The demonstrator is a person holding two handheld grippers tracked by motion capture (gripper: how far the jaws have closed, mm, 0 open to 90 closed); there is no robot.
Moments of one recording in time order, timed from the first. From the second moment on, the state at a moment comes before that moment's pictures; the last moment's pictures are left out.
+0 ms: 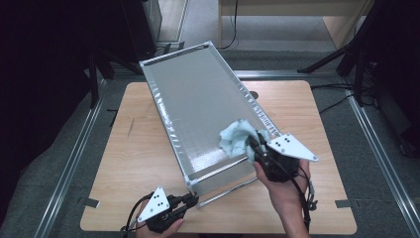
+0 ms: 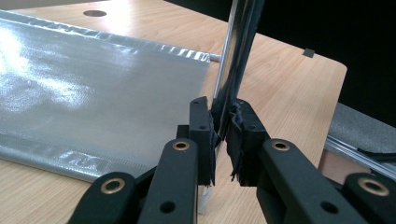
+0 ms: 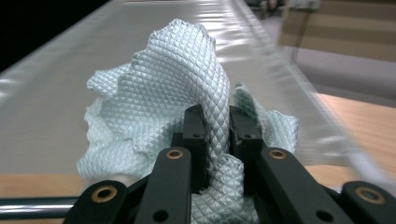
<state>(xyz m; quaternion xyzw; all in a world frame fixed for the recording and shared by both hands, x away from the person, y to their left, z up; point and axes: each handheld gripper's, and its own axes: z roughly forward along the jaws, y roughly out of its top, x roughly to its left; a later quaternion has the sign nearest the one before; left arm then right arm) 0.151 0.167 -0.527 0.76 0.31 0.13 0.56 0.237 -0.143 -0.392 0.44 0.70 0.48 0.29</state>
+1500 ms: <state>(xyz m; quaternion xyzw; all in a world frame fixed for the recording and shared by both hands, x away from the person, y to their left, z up) 0.151 0.166 -0.528 0.76 0.31 0.14 0.56 0.206 -0.221 -0.421 0.50 0.62 0.50 0.34</state>
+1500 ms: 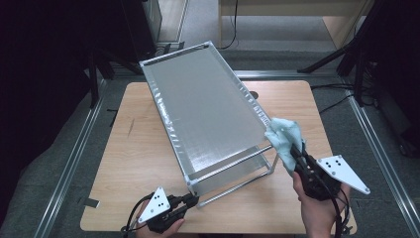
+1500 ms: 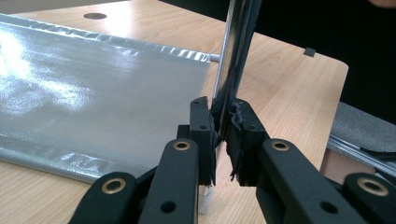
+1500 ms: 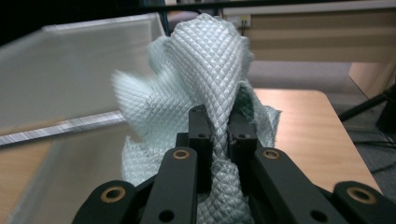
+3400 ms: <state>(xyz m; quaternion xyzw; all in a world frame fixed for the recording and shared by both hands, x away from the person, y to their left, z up) 0.150 0.160 -0.528 0.76 0.30 0.14 0.56 0.208 -0.057 -0.552 0.37 0.83 0.41 0.08</state>
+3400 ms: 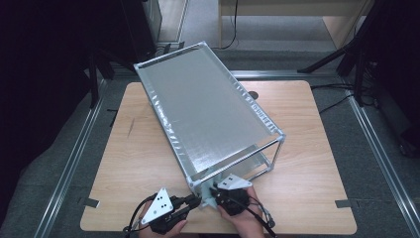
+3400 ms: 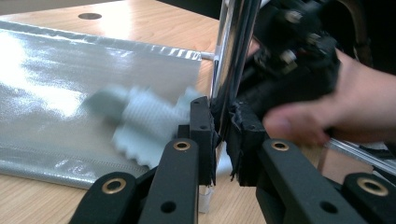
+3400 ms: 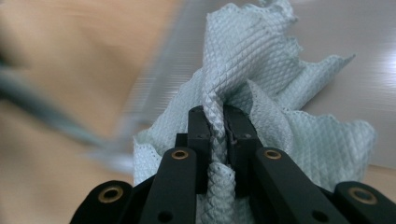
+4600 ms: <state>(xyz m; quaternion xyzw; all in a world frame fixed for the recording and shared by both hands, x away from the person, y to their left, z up) 0.159 0.170 -0.529 0.75 0.32 0.15 0.56 0.222 -0.277 -0.501 0.57 0.67 0.40 0.26</state>
